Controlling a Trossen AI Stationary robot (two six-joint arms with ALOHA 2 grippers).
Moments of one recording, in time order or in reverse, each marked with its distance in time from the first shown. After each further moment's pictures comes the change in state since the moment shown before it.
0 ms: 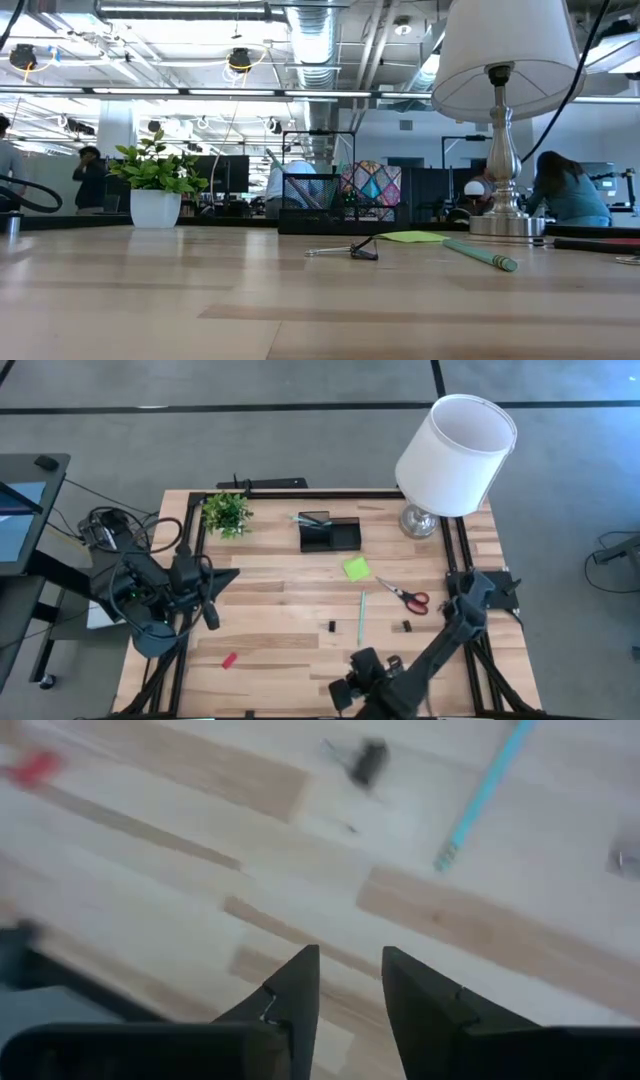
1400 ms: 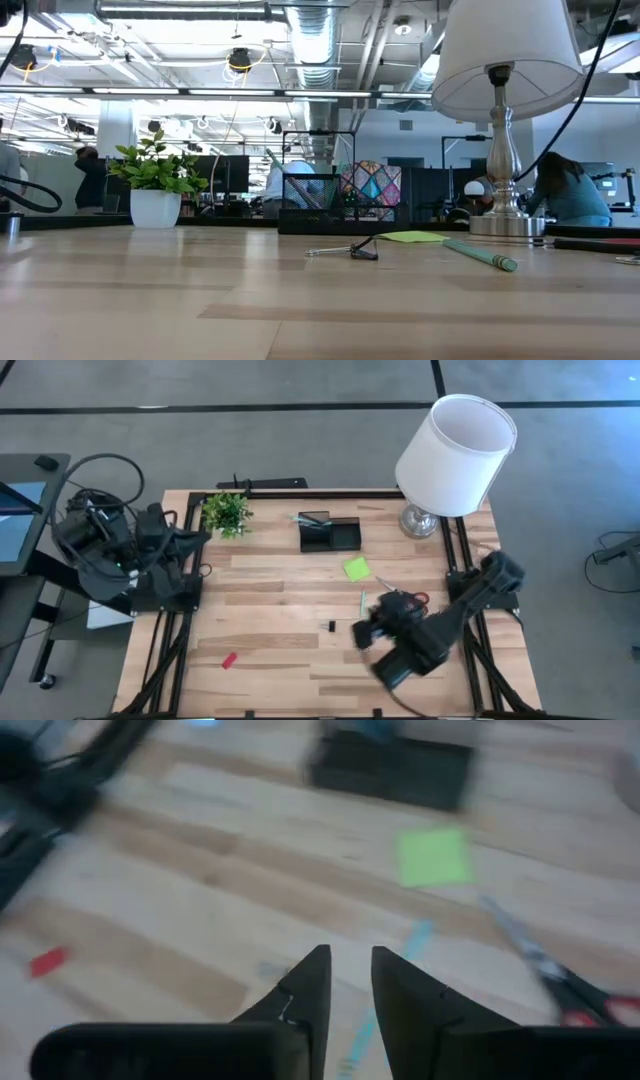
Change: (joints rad) left arm -0.005 -0.244 0.054 -0.067 0.021 0.237; right arm -0.086 -0.495 -0.536 -0.001 0.310 -0.042
